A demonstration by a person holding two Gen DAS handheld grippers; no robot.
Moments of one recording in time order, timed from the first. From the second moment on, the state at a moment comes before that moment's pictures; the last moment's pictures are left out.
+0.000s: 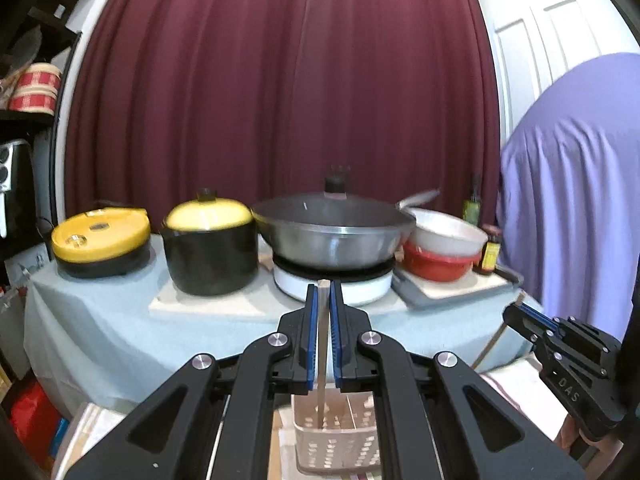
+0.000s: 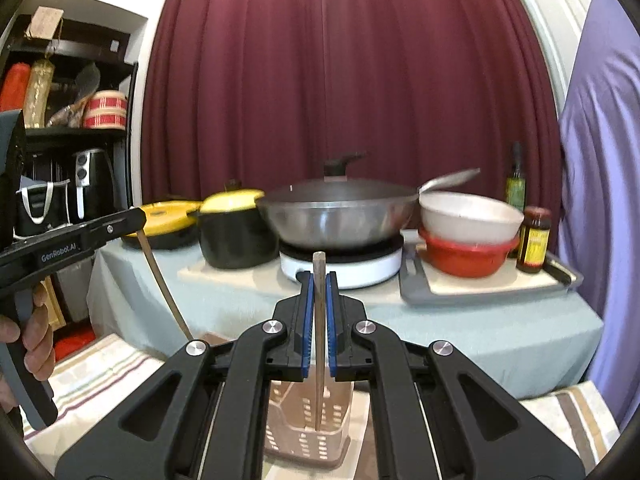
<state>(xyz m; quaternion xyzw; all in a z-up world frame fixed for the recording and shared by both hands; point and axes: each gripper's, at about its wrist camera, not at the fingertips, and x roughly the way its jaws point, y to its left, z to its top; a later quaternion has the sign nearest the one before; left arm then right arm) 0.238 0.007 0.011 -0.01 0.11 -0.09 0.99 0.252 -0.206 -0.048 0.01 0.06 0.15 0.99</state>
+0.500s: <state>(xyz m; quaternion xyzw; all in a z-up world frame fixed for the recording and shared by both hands) 0.202 0.010 -0.010 -0.01 0.12 -0.07 0.99 0.211 -0.214 -0.062 0.01 0.07 0.12 0.99</state>
